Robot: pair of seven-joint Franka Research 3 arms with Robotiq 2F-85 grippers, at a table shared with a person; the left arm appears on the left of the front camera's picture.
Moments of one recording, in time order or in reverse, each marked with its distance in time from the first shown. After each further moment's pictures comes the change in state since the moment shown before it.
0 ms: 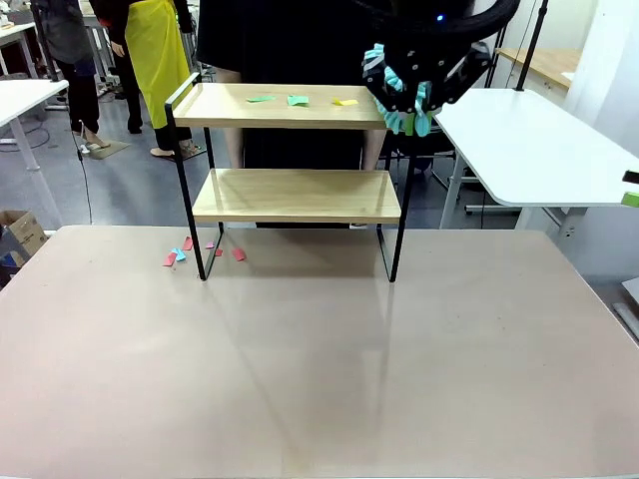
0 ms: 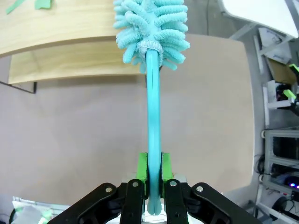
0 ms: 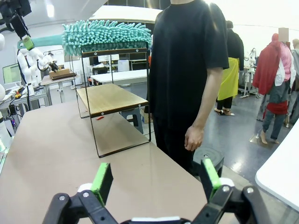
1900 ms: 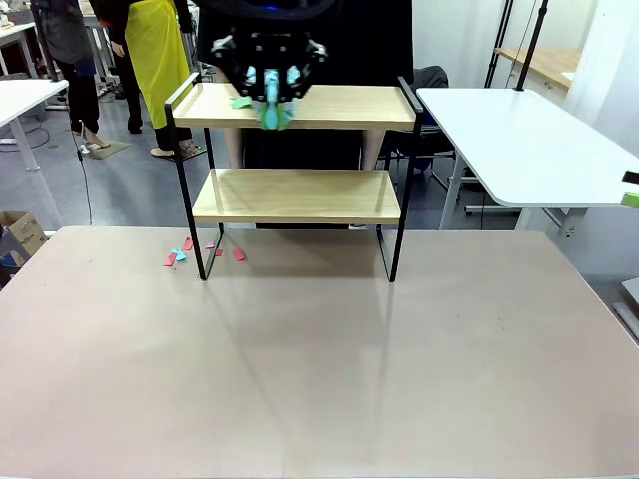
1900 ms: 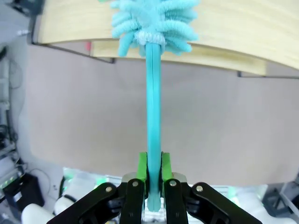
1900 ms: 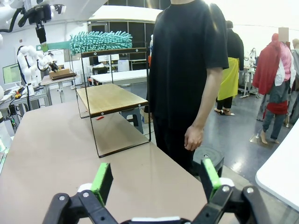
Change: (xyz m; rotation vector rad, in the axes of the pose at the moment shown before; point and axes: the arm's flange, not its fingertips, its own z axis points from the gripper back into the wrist) left arm 0.062 0.164 0.003 0.245 0.239 0.059; right arm 0.000 0.000 0.000 0.000 0.000 0.000
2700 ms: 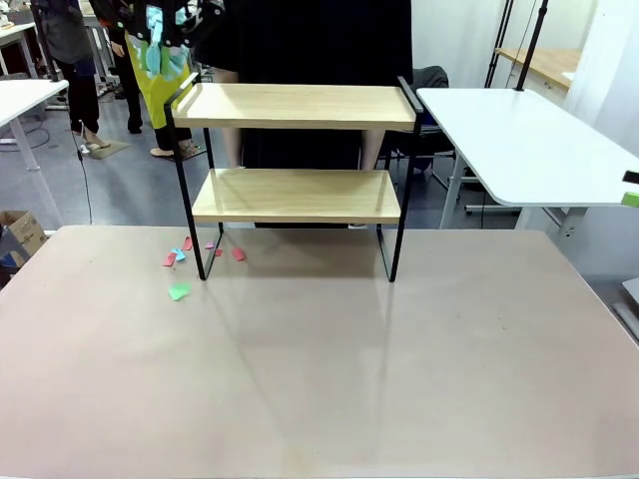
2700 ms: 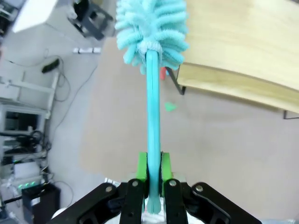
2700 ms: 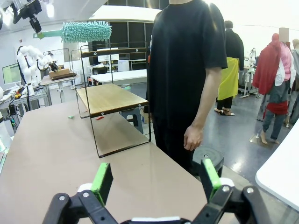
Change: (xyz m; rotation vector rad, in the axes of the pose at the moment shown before) left arm -0.040 0.070 0.053 0.229 -0.230 0.073; right arm 0.000 0.000 0.000 -0.001 0.000 0.000
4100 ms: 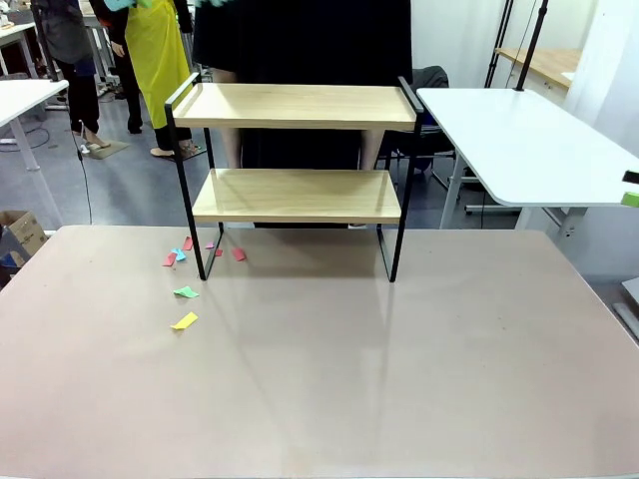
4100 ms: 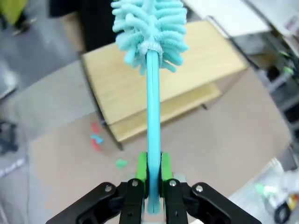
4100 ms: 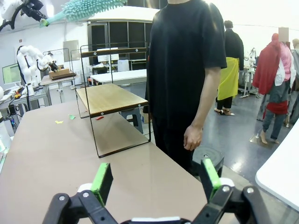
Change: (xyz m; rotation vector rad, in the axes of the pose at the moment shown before) left arm 0.016 0.132 -0.007 -0.691 -0.374 -0.457; right arm 0.000 0.000 0.000 0.000 0.000 0.000
